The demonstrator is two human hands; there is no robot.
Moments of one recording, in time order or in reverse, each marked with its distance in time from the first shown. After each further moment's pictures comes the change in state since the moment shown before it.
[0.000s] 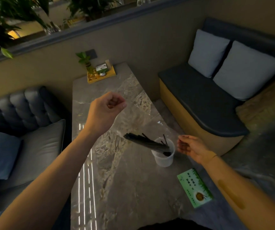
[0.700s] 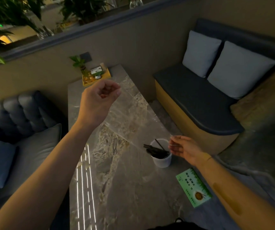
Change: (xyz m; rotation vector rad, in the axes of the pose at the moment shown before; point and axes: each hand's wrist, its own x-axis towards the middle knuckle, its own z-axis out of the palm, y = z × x) left_hand 0.022 0.031 -0.010 -0.059 0.085 0.124; right_hand -0.013 0.003 0.014 0.011 -0.085 -0.016
